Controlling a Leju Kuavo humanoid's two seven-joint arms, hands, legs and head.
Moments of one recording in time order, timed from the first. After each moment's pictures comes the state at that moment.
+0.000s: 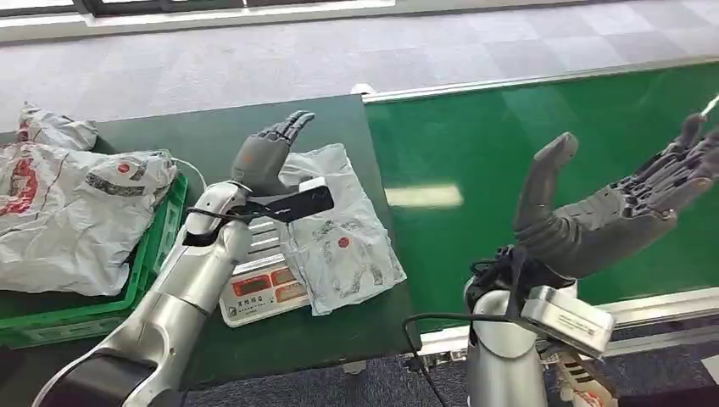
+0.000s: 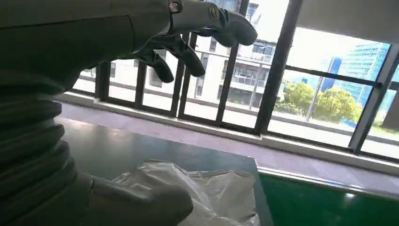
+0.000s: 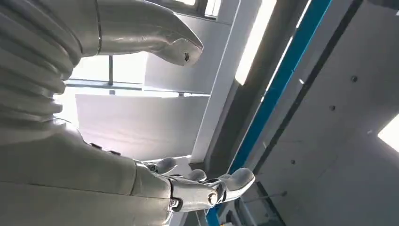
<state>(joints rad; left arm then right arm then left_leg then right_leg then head) -0.77 -0.17 -0.21 -0.71 -1.11 0.20 -0.31 -0.28 0.35 0.14 -1.80 0.48 -0.70 -0.70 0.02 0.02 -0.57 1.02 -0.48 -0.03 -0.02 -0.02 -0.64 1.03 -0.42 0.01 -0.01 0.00</state>
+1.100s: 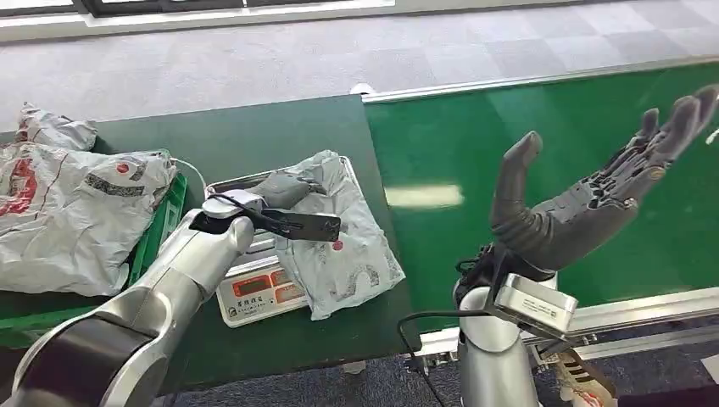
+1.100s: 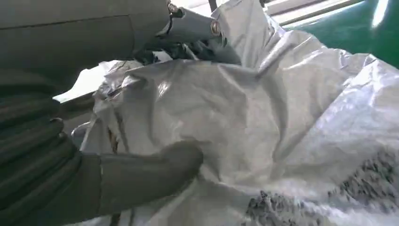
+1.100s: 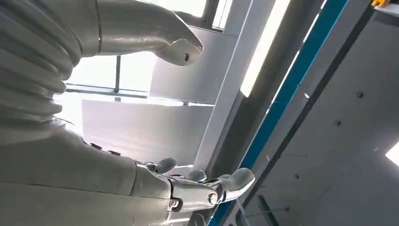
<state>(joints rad) -0.93 -0.16 -0.33 -0.37 -1.22 -0.20 -0.31 -0.29 0.35 0.17 -1.74 0.50 -0.70 -0.70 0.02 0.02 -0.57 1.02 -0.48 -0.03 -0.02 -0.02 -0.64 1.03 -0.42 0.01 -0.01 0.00</state>
